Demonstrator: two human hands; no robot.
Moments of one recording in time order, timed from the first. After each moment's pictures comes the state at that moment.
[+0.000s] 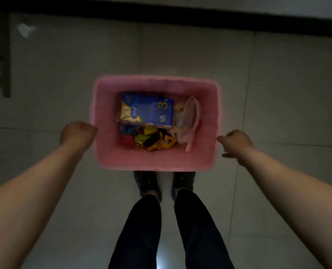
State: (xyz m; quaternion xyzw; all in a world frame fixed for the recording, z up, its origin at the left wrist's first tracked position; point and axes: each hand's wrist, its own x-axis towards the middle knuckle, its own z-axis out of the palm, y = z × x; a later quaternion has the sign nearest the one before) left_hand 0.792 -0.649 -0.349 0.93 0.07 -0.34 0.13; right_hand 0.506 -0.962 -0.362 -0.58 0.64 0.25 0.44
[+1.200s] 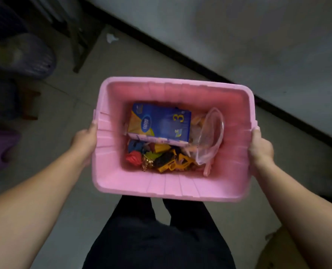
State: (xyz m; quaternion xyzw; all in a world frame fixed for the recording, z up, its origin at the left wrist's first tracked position) left_hand 0.750 -0.509 -0.088 0.83 0.31 -0.30 0.35; right_hand 0.593 -0.943 -0.039 -0.71 0.62 0.11 0.31
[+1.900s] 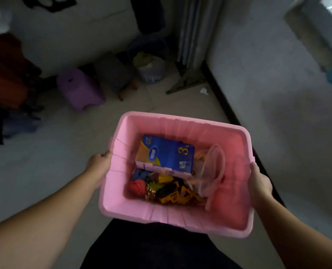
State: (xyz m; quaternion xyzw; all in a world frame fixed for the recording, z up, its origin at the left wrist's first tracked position) left_hand 0.578 -0.427 0.056 0.74 0.55 -0.12 0.36; right_hand 0.710 -0.858 0.045 -0.84 0.37 0.21 0.33
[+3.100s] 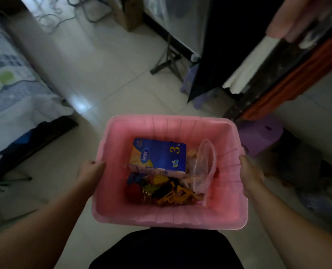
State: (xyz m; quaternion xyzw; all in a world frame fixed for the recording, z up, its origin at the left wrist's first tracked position) left_hand -0.006 -0.106 0.082 0.23 0.85 0.19 0.42; right_hand 0.435 -0.075 0.070 -0.87 -0.23 0.36 0.25
